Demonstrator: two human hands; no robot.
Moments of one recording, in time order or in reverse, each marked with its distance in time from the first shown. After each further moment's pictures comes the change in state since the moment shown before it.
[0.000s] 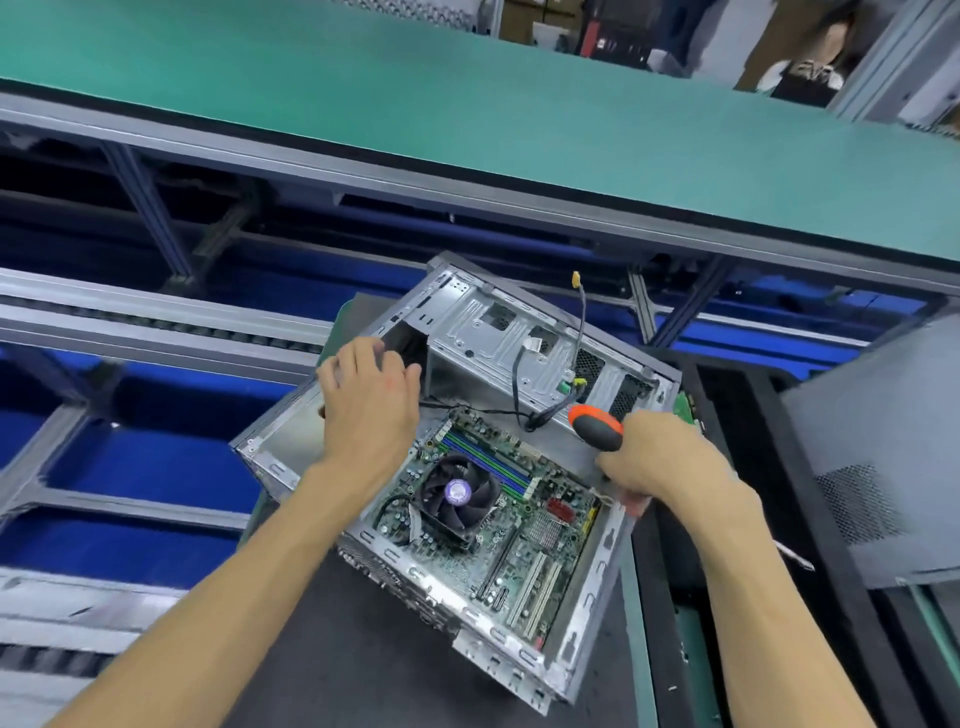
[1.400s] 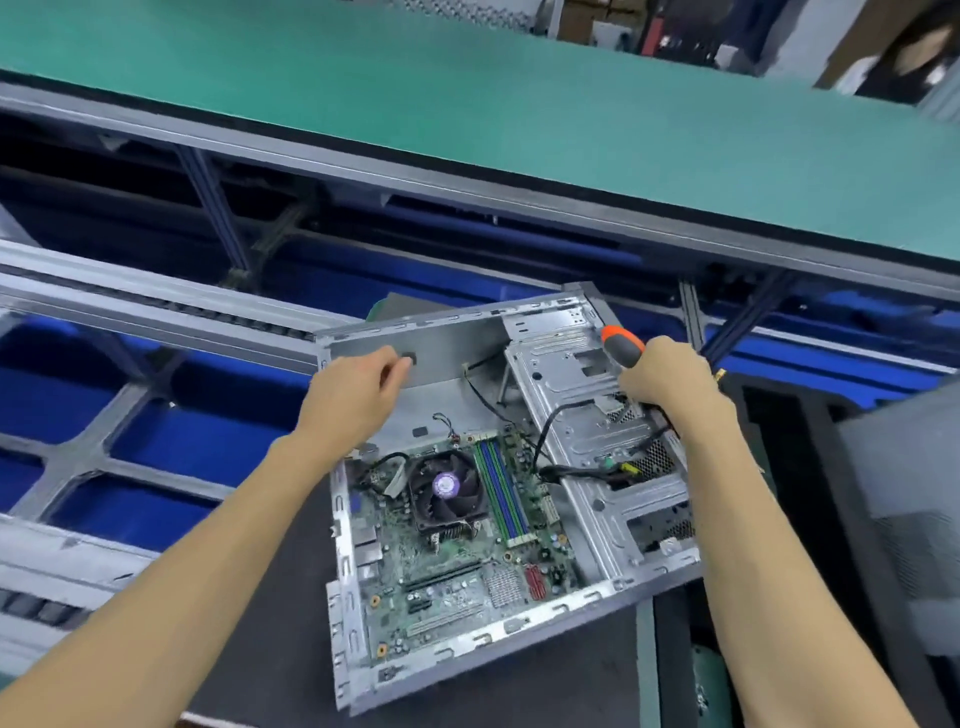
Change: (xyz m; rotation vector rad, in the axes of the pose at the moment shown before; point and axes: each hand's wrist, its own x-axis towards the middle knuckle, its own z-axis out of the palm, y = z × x) left_hand 0.023 -0.040 0.003 -0.158 -0.171 -0.029; right_hand 0.124 0.000 -0.020 0.148 0.211 -0.038
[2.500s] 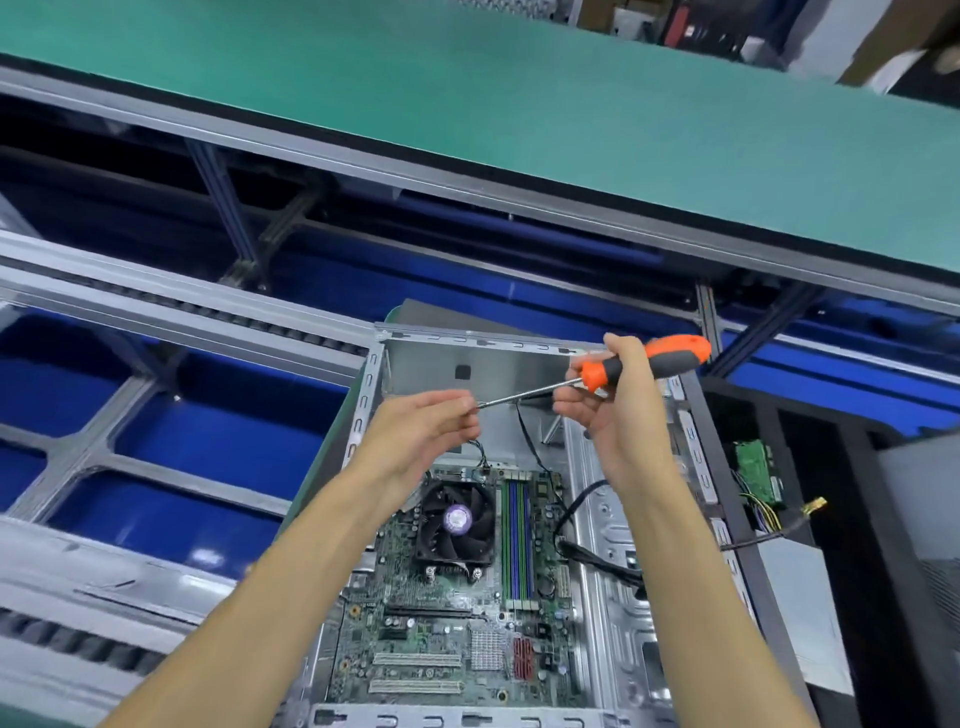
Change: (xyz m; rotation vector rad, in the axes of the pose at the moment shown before) left_hand 0.001 0.026 0.011 -1.609 -0.285 -0.625; right_hand -0.043 -0.087 0.026 1.667 -0.159 0.116
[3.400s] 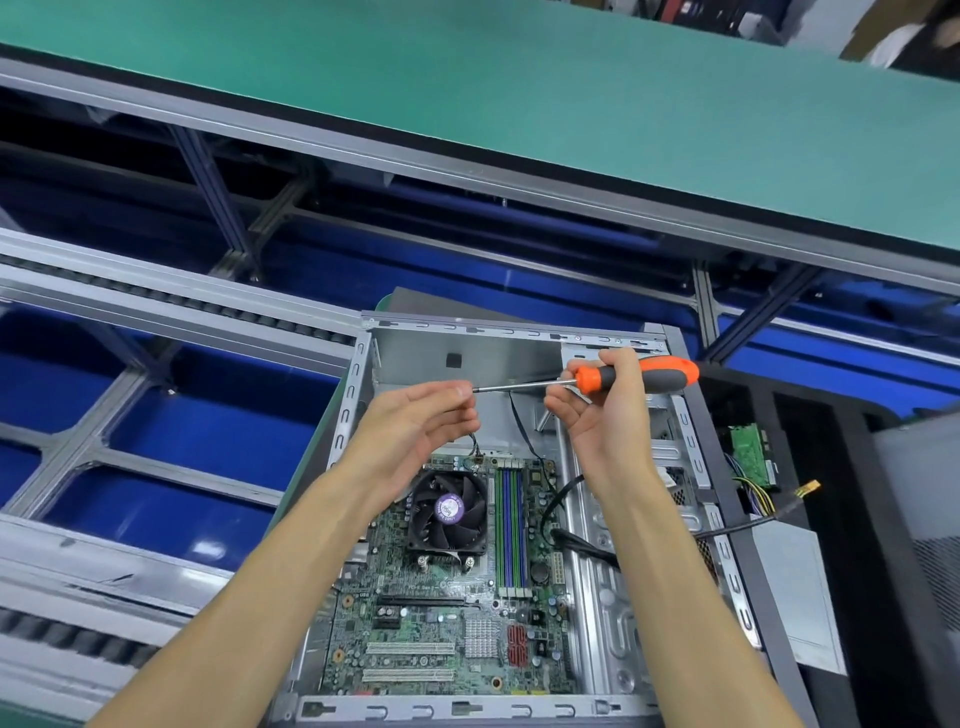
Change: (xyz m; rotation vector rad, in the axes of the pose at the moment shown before) left_hand -0.004 -0.002 0.005 -0.063 -0.061 -0.012; right_hand 0.005 0.026 -0.011 0.215 0.051 0.012
